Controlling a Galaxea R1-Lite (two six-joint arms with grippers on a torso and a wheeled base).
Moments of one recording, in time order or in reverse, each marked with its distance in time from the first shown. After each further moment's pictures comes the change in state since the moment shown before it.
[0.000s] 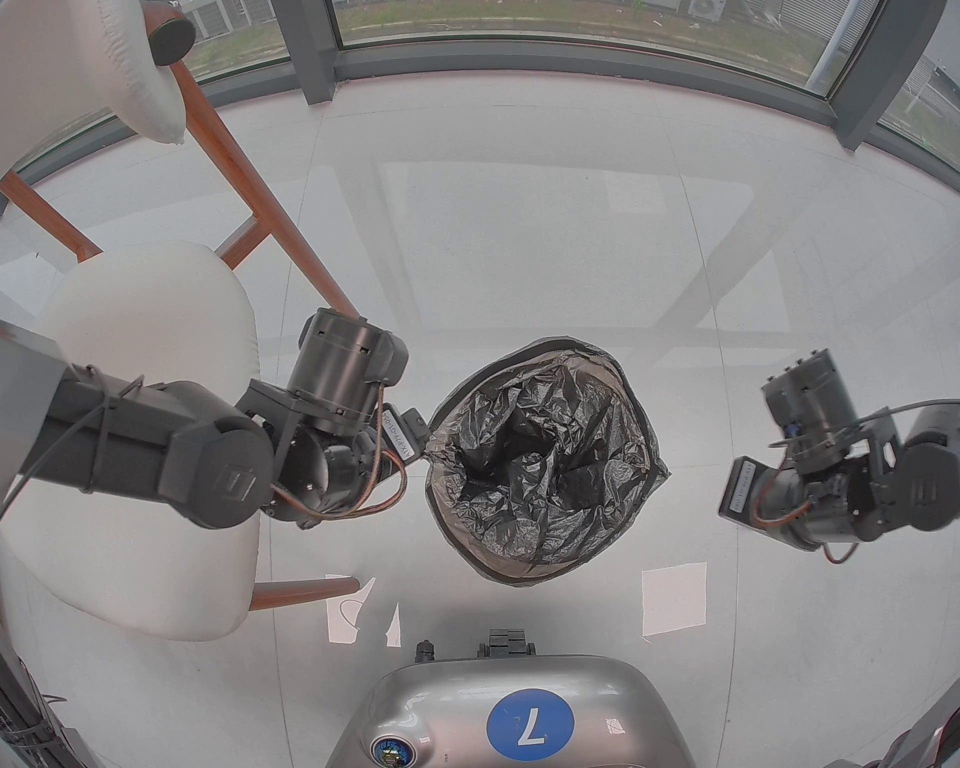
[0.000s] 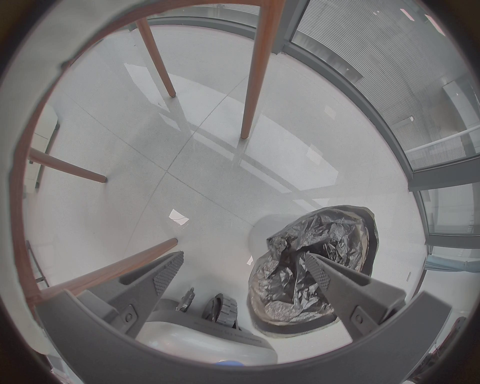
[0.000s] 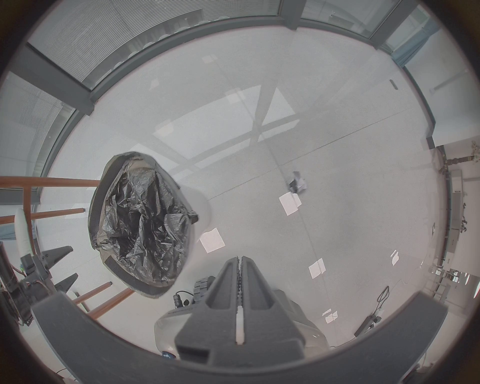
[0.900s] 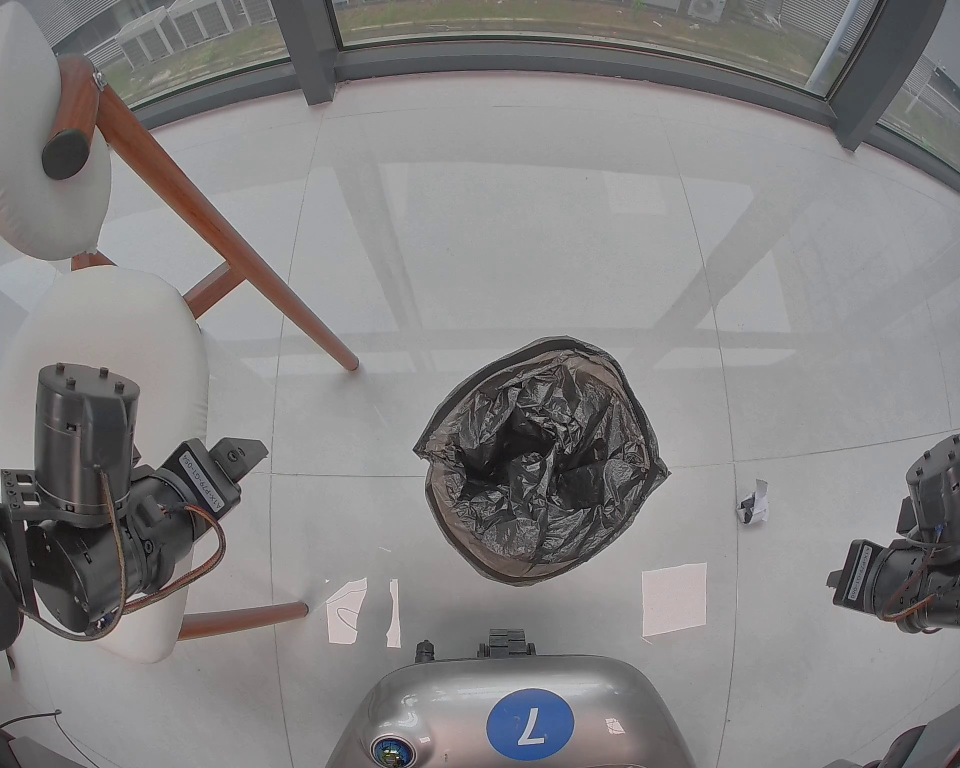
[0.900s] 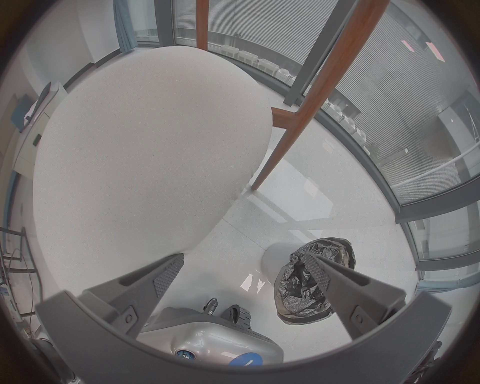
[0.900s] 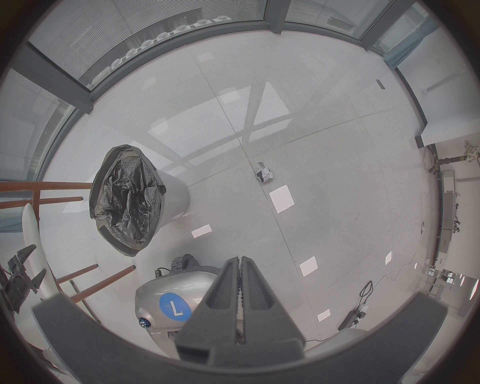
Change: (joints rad) left arm 0.053 -0.536 0.469 -0.108 0.119 0.009; right arm -0.004 -0.384 0.292 0.116 -0.015 -0.011
